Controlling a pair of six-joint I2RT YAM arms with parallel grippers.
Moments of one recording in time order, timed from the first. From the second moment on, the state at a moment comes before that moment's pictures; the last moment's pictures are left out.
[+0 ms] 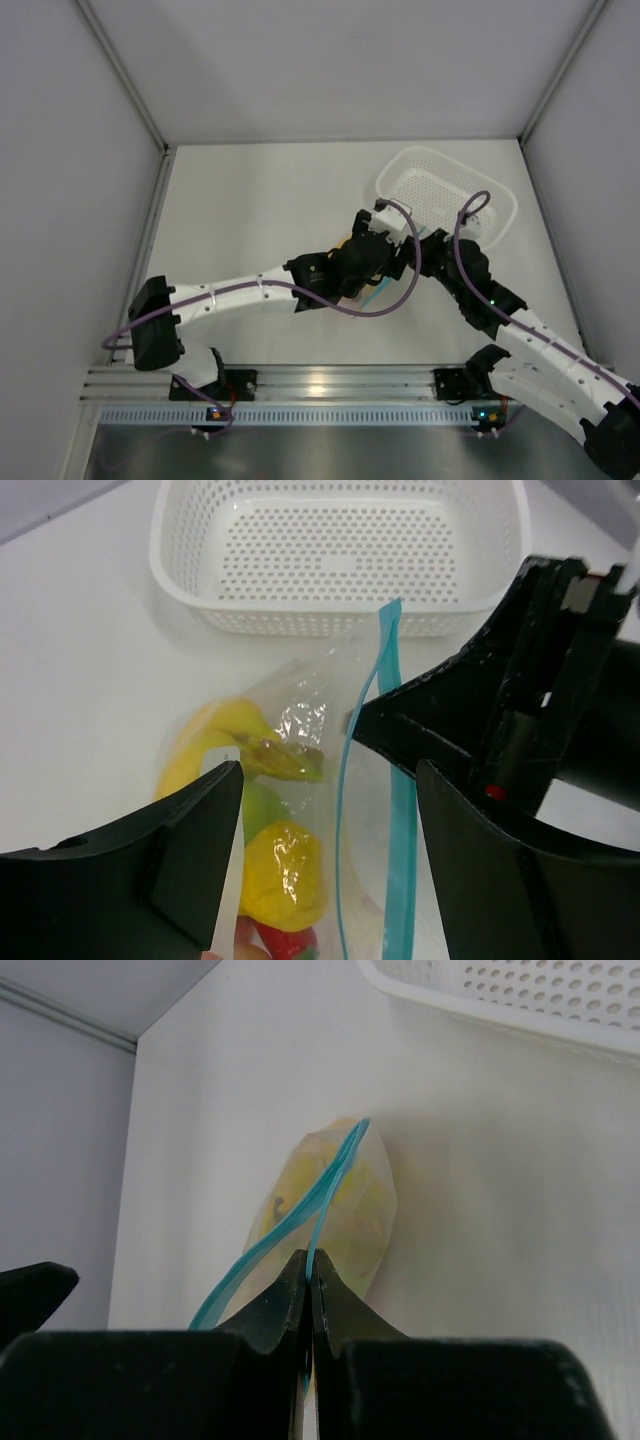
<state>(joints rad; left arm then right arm) -1.23 1.54 1.29 -0.11 -0.56 -0.23 0.59 0.78 0.50 -0.05 0.21 0.88</state>
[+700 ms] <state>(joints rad) -1.16 1.60 1.29 -0.31 -0.62 -0.23 0.59 0.75 0.57 -0.26 0.22 0.69</state>
